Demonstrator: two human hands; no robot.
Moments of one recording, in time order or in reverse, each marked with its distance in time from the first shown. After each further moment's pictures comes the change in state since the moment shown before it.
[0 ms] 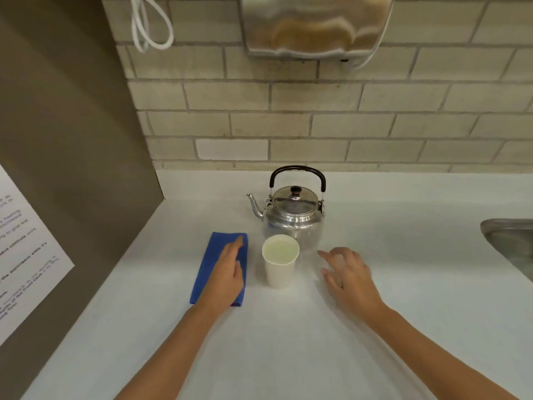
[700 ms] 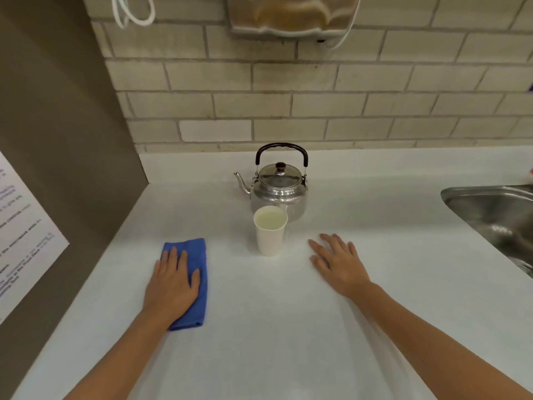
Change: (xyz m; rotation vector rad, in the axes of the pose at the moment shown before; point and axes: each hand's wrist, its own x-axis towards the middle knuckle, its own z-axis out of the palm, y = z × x) left_hand -0.059 -0.067 -0.051 0.679 -0.088 -0.160; right_hand -0.039 0.007 0.014 -0.150 -0.186 0.115
